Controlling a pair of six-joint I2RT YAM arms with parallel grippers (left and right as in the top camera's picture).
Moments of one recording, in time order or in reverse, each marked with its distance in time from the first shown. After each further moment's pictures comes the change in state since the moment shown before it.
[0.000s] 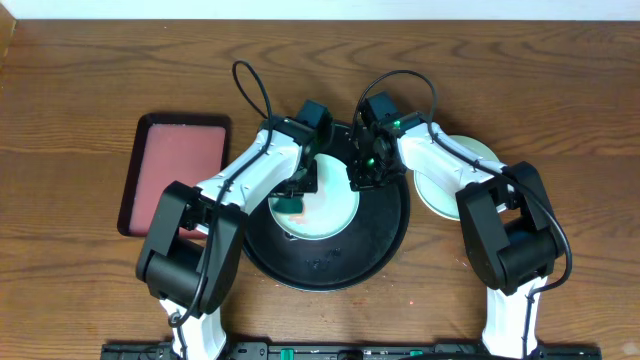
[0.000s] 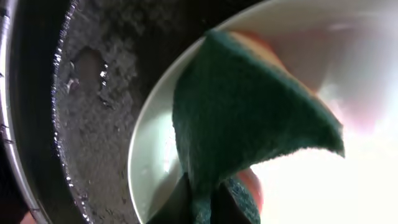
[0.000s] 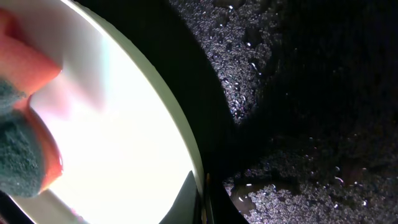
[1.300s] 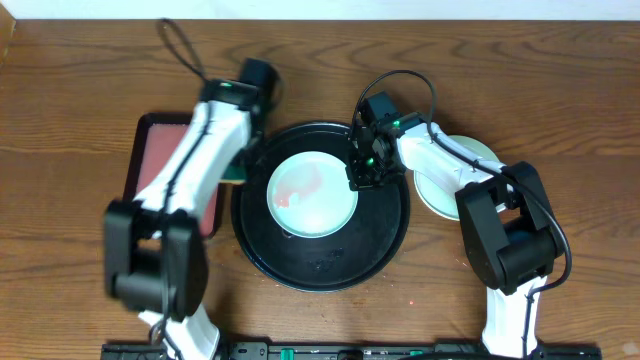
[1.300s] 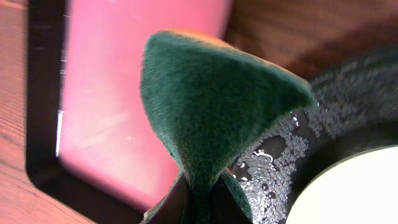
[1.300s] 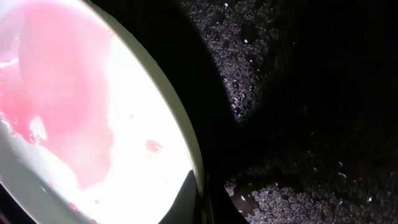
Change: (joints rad) left arm 0.218 -0.075 0.175 -0.158 -0.221 0.078; right arm 0.000 0.002 0.002 0.005 -0.005 0.001
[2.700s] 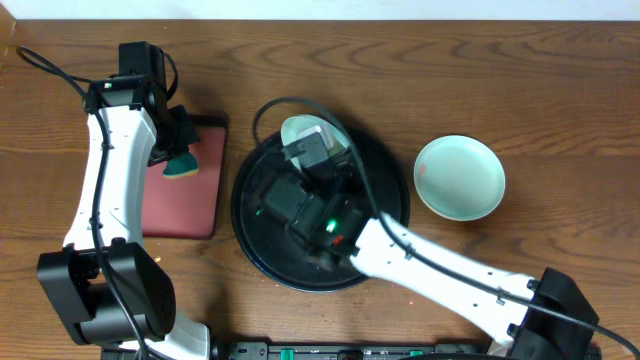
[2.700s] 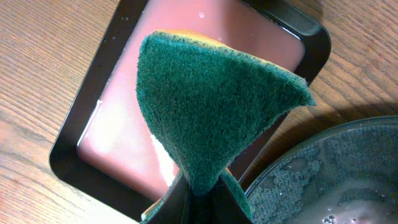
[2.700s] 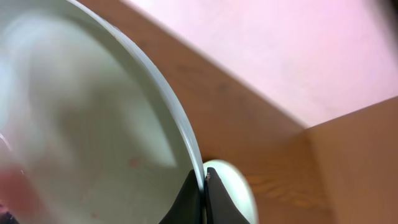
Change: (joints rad) left arm 0.356 -0.138 0.029 -0.021 0.243 0.076; right arm 0.598 -0.369 0.001 -0.061 1.513 0.040
